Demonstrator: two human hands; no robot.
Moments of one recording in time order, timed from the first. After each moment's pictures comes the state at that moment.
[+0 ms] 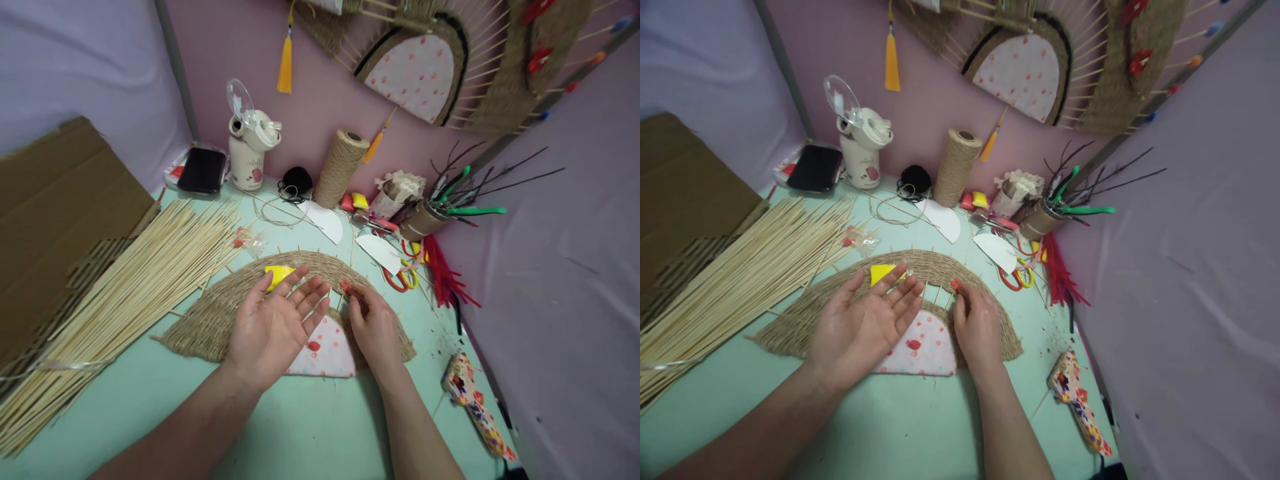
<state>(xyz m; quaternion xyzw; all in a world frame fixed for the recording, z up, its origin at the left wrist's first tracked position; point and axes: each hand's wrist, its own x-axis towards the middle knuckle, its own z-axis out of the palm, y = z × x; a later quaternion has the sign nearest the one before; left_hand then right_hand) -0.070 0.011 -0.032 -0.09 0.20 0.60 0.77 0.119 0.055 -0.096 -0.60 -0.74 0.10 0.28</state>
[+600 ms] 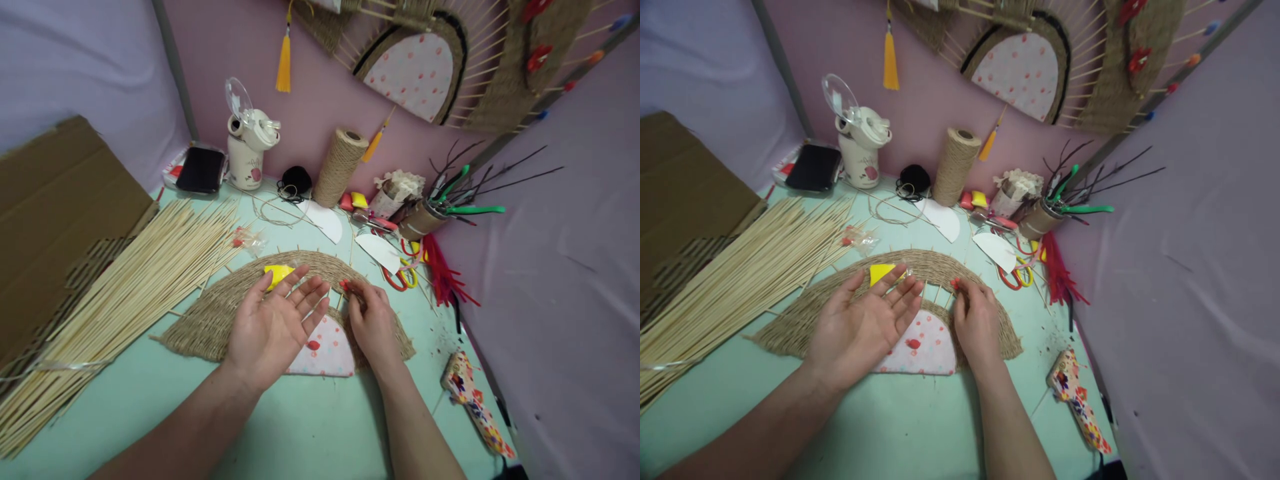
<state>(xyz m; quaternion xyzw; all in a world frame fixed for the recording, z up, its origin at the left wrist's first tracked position) -0.070 0.011 -0.033 -0.09 0.20 0.60 0.77 0.119 0.058 -0.099 -0.60 -0.73 0.11 0.30</state>
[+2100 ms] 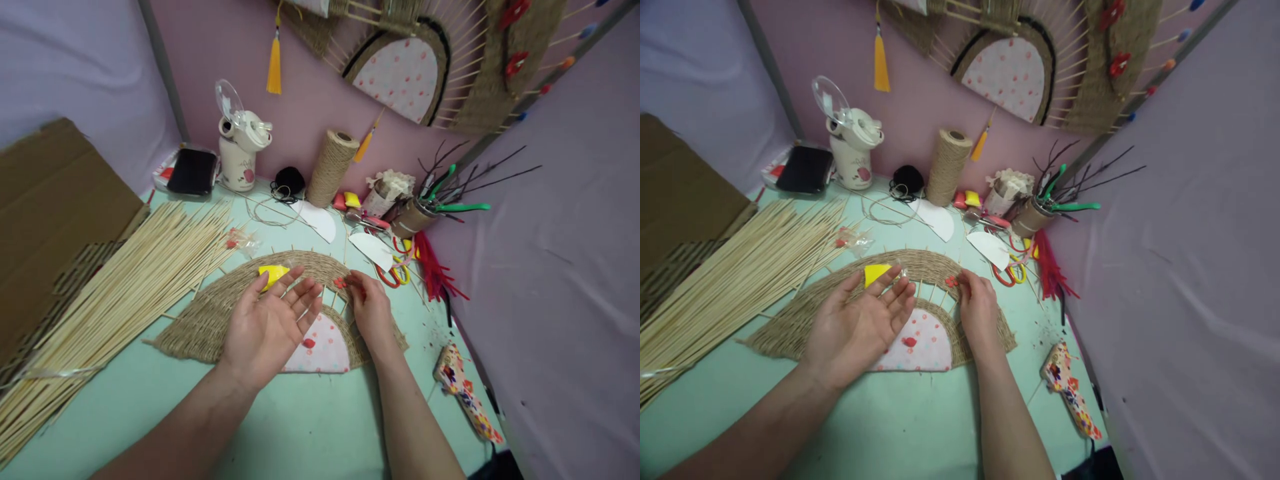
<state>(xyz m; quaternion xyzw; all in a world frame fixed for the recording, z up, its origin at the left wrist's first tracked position) -0.069 0.011 -0.032 -0.10 0.21 0.60 0.77 0.131 0.079 -0.108 -0.60 -0.72 0.13 0.33</state>
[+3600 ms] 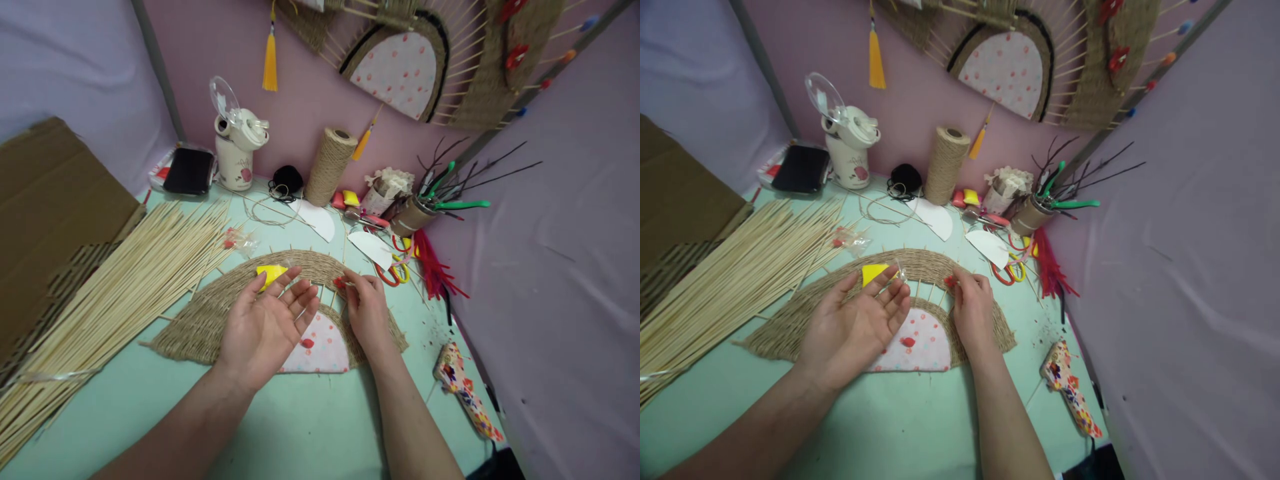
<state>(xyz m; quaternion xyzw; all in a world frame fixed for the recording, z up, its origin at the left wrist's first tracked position) -0.069 0.010 -0.030 -0.09 0.23 0.60 0.76 0.123 0.071 -0.098 -0.57 -0.76 0.08 0.30</state>
